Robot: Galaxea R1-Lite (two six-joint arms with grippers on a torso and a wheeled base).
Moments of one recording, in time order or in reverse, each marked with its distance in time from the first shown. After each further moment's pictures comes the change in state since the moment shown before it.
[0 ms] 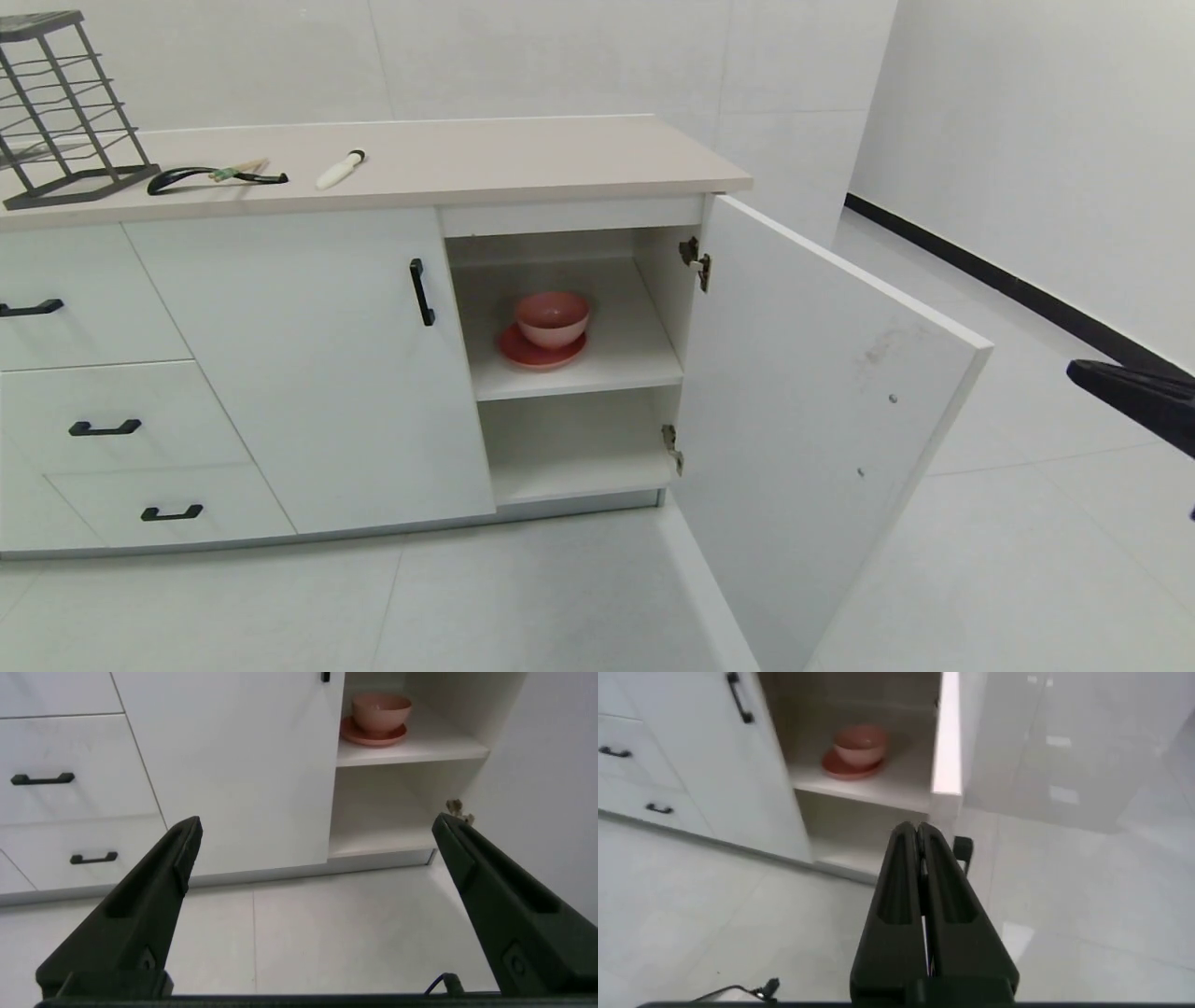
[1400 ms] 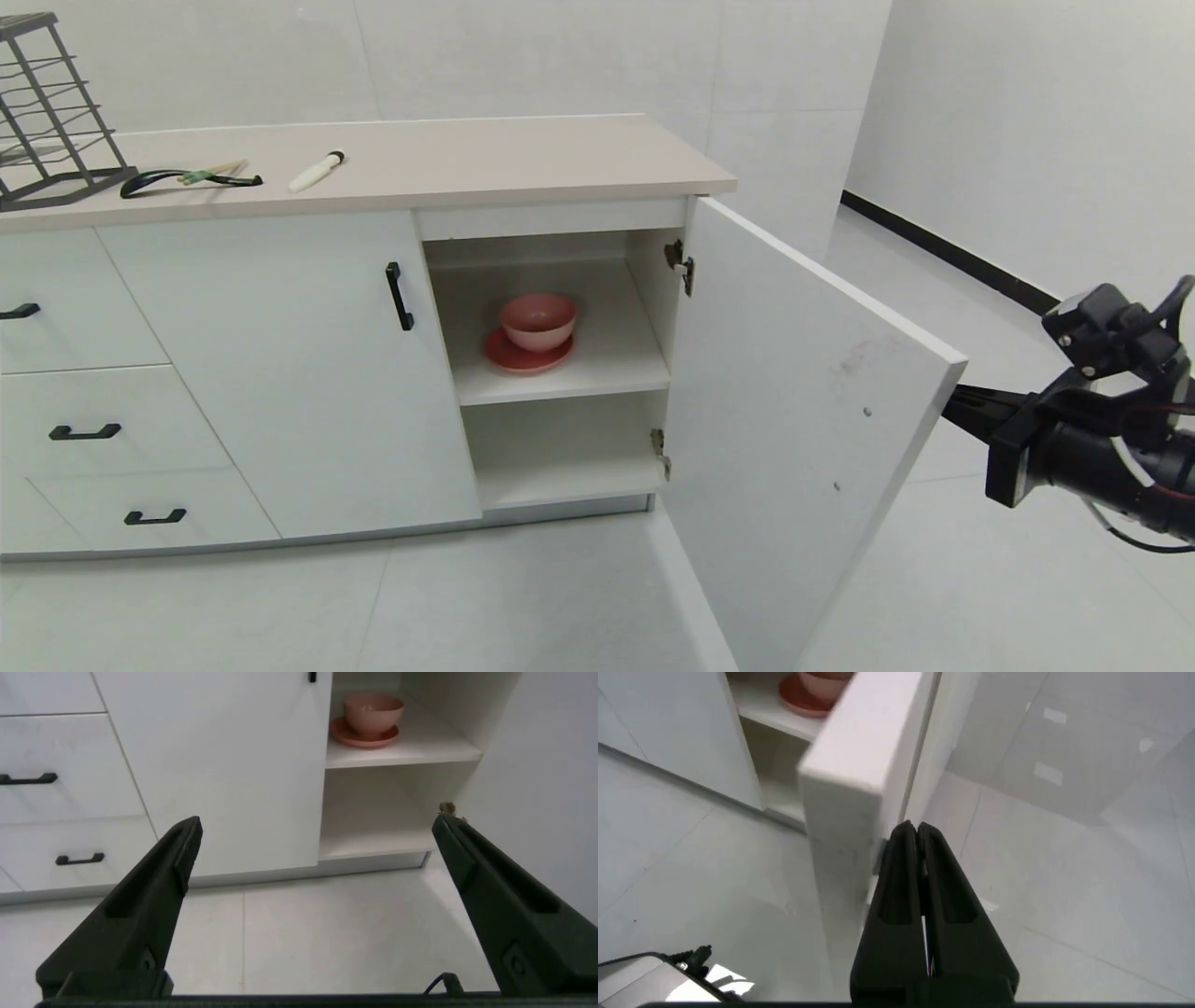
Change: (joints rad) left arm 0.000 0.000 0.000 0.000 0.000 -0.001; right arm 0.053 0.392 0.072 -0.326 0.006 -0.176
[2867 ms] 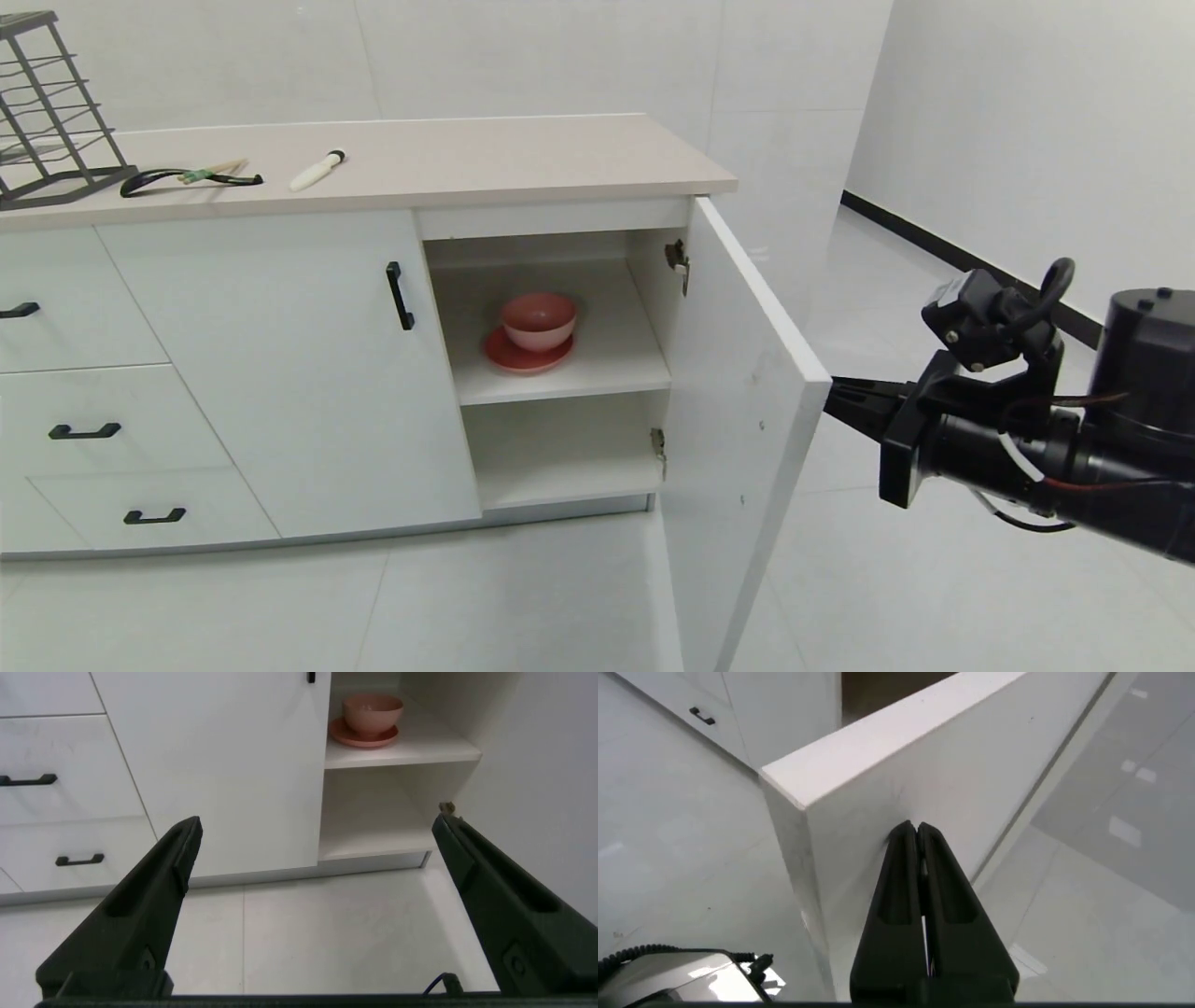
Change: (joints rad) left arm 0.000 0.000 0.000 0.000 0.001 -0.001; right arm 0.269 0.129 -0.110 -0.057 0.024 0.045
